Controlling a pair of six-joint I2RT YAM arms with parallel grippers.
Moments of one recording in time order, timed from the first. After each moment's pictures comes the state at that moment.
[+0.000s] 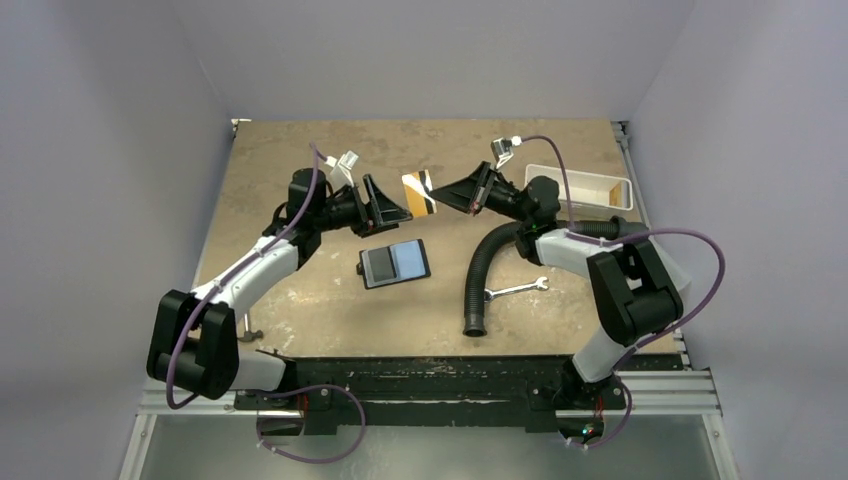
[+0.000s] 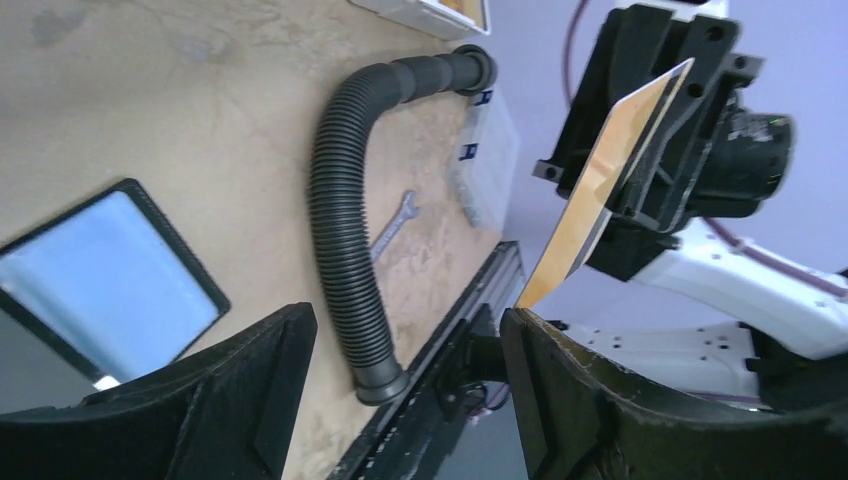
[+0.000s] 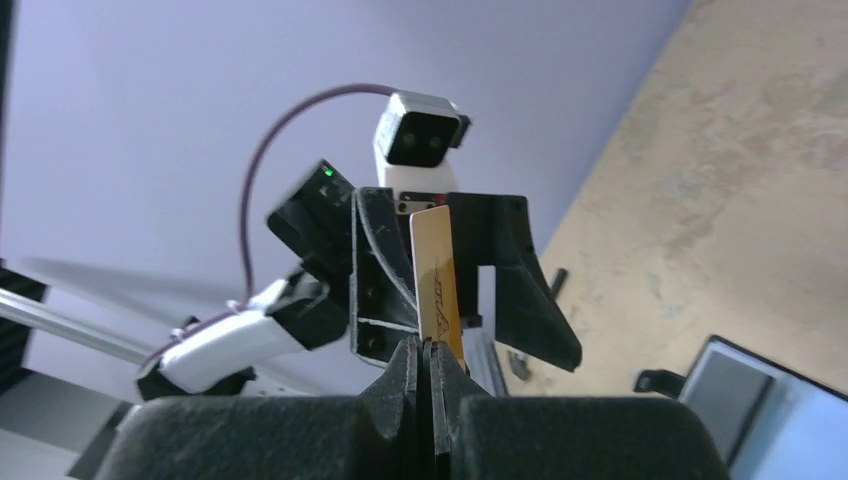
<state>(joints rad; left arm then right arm) -0.30 1.36 0.85 0.11 0.70 -0.83 0.38 1.63 0.84 1.04 -0.79 1.30</state>
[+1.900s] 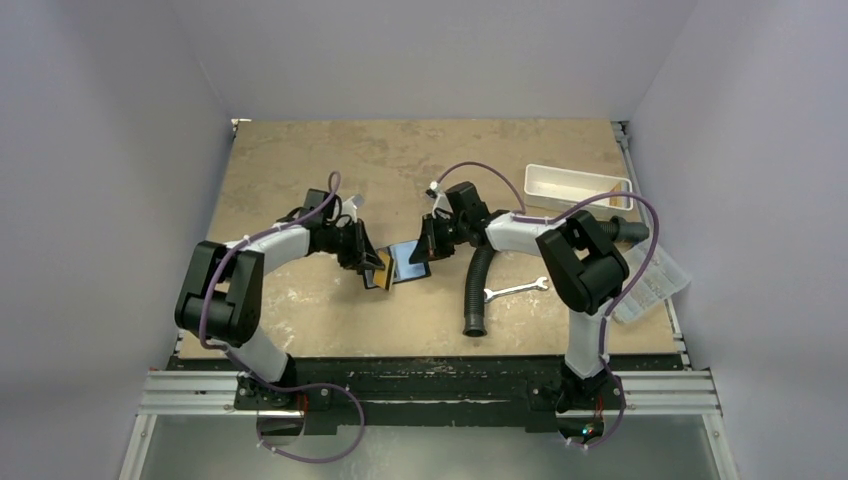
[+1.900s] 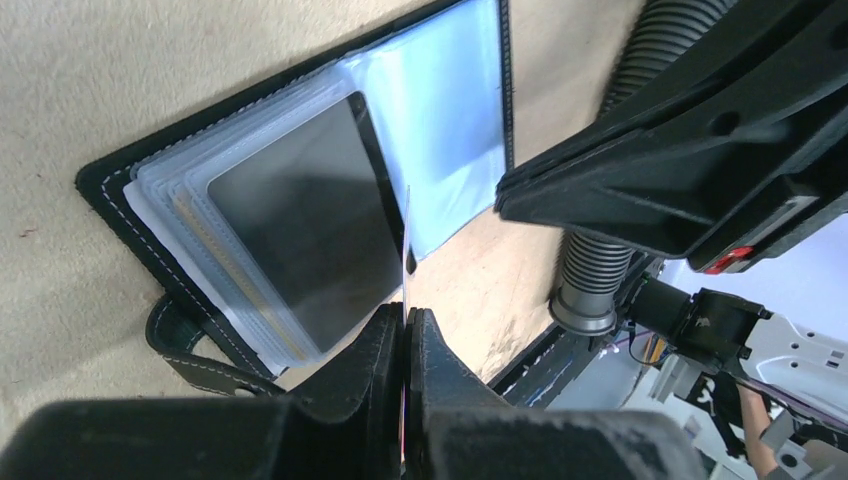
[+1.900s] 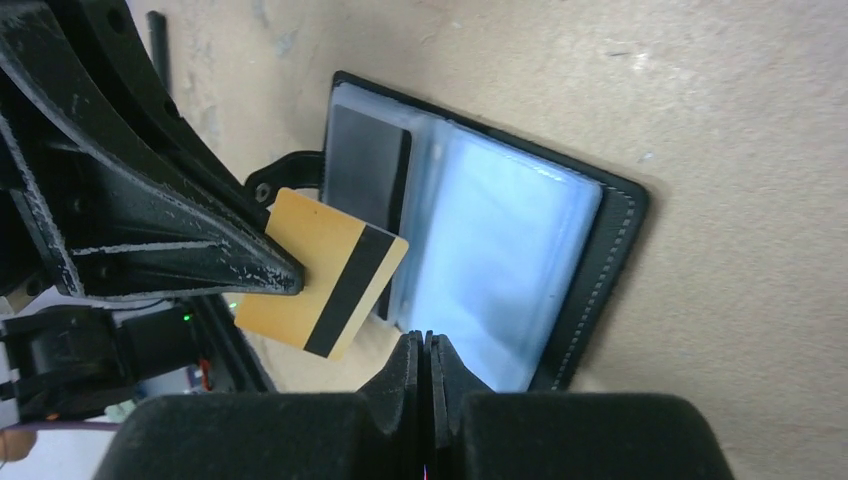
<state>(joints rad) -0.23 1.61 0.86 -0.28 0.64 -0.49 0.59 1.94 1.13 0.01 -0.61 0.57</state>
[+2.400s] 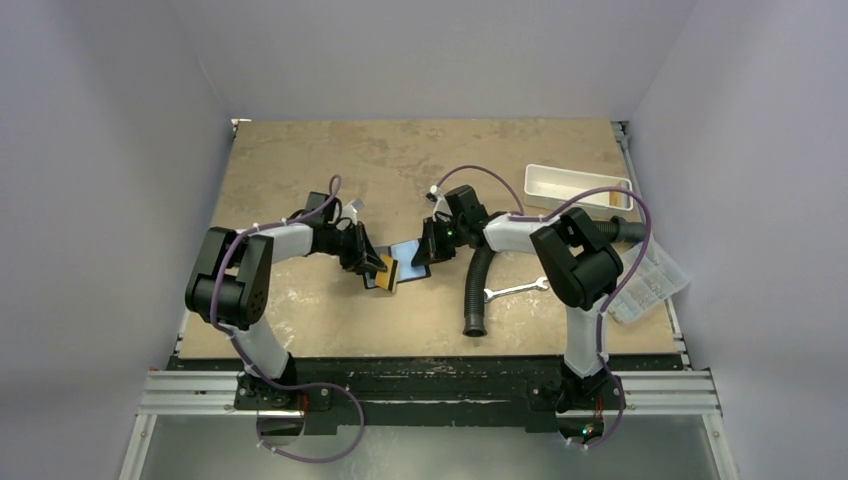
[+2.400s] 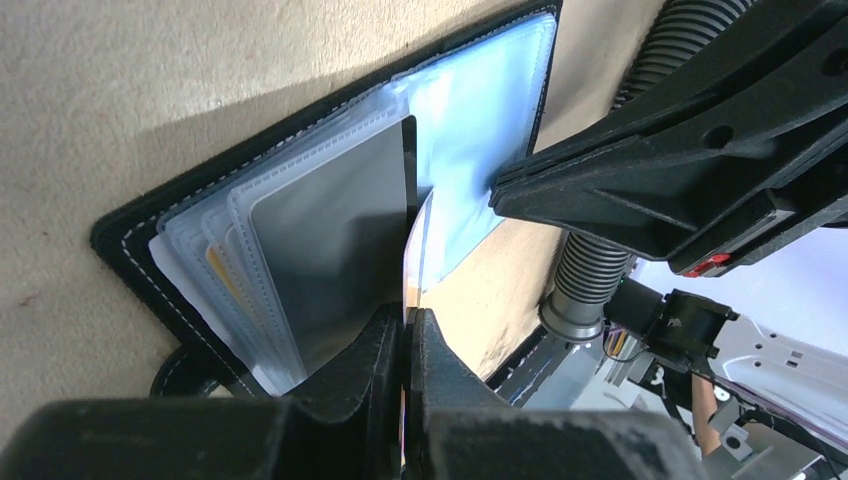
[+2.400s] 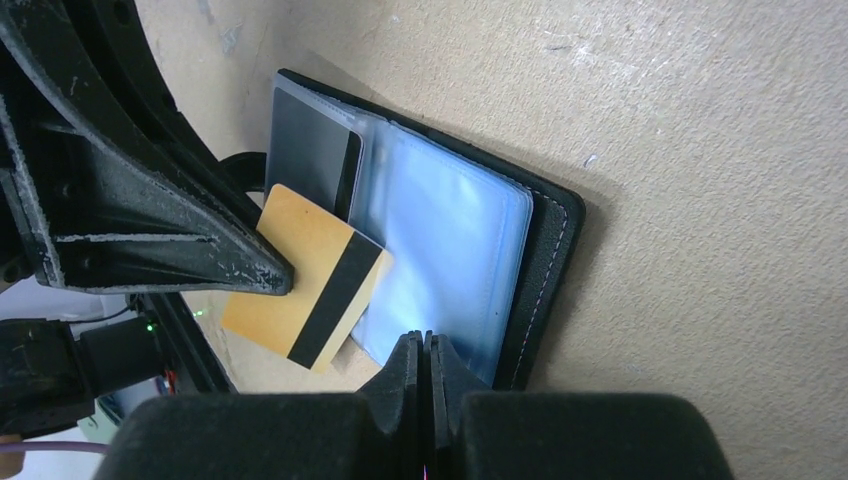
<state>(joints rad) -0.21 1.73 0.85 -0.22 0.71 -0.52 0.59 1.99 1.13 0.01 -0.57 0.53</state>
